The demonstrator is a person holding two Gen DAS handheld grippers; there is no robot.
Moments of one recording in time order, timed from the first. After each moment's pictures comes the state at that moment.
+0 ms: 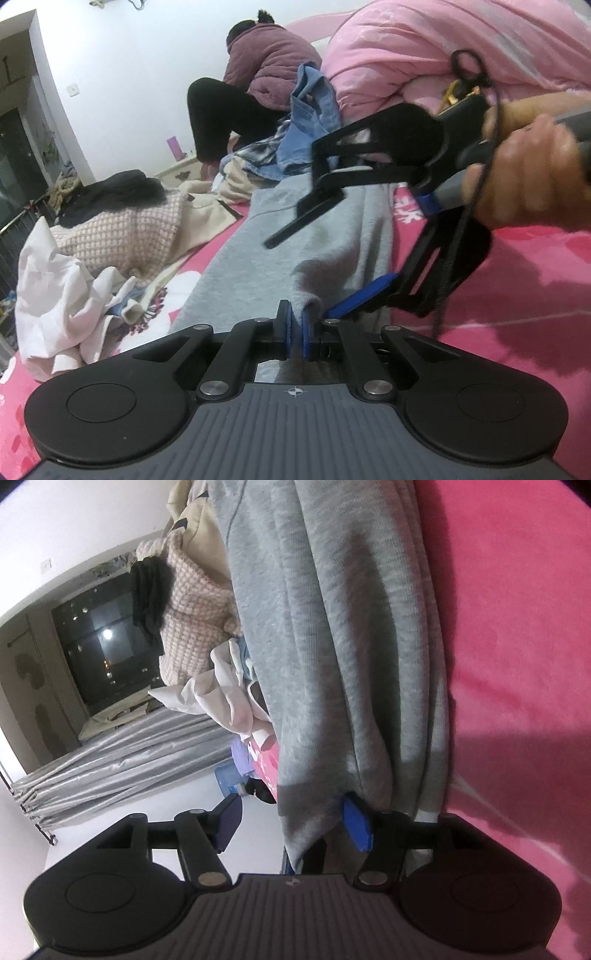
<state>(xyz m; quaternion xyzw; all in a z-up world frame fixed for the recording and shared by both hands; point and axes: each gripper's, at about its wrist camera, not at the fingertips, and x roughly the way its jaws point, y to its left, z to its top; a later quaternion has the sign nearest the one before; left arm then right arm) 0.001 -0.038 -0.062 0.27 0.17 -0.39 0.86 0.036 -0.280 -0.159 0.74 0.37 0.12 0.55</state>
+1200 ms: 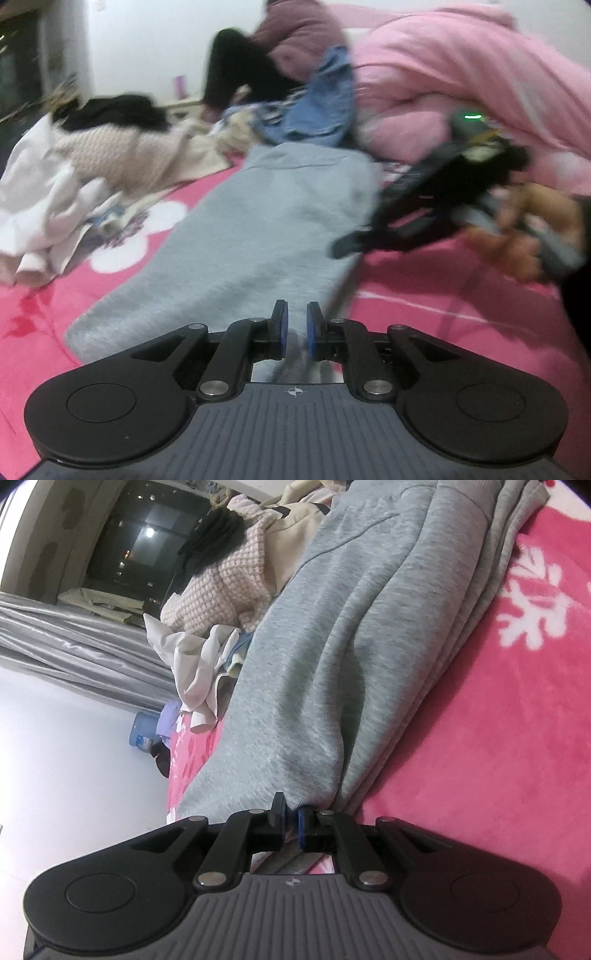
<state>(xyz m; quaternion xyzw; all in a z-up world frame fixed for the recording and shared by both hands) 0.015 0.001 -0.071 0.16 0.29 -0.39 0.86 0.017 -0.302 -0.127 0.46 0.39 0.13 0.78</state>
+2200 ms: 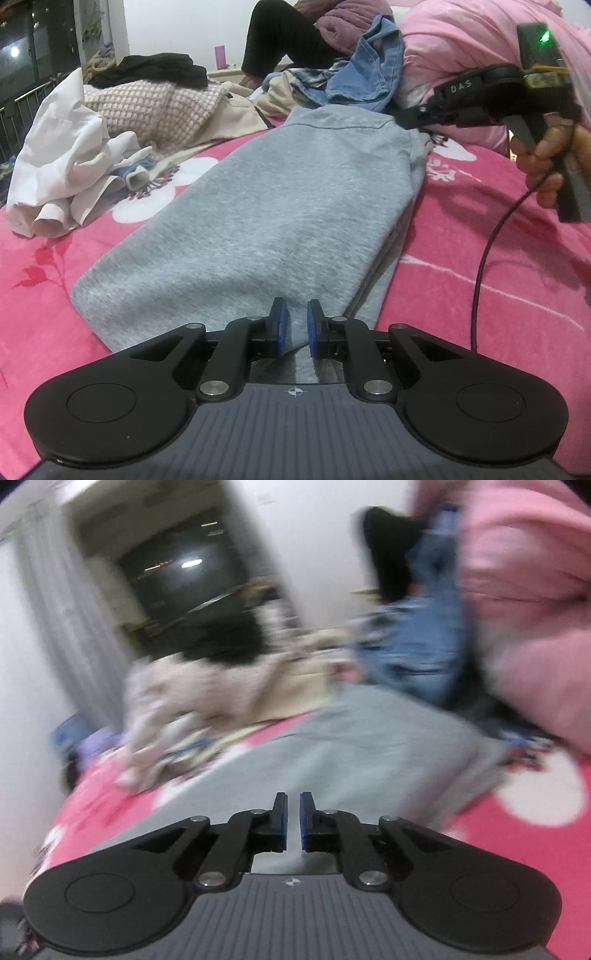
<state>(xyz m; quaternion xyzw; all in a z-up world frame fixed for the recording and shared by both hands) 0.013 0.005 -0.095 0.16 0.31 -0.33 0.87 0.012 -0.303 -0.066 0.21 0.25 0.06 0.94</state>
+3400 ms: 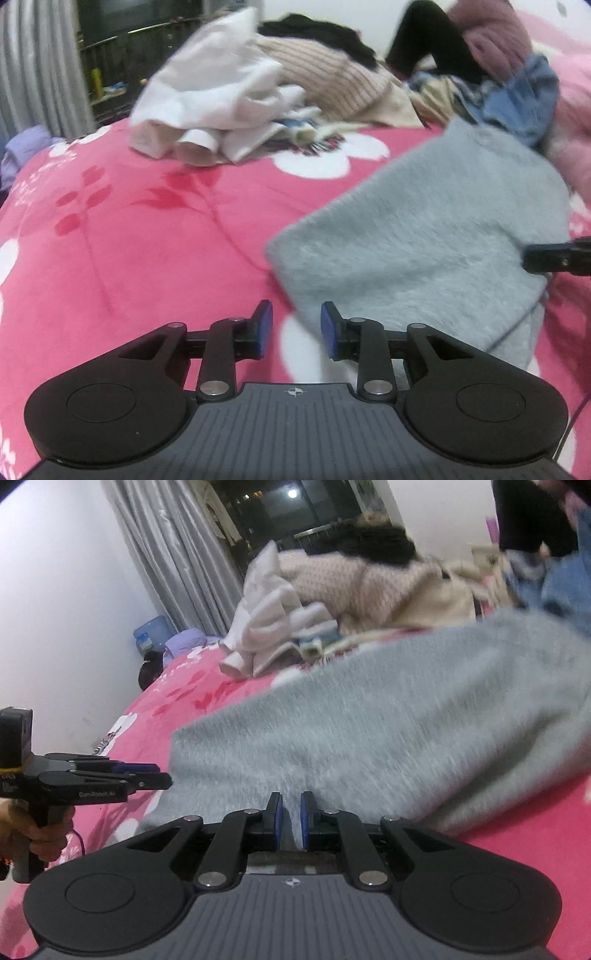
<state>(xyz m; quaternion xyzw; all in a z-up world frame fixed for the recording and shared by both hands) 0.066 0.105 -0.087 0.07 0.36 -0.16 0.92 0.007 -0.192 -0.084 0.12 0.30 0.19 0.93</state>
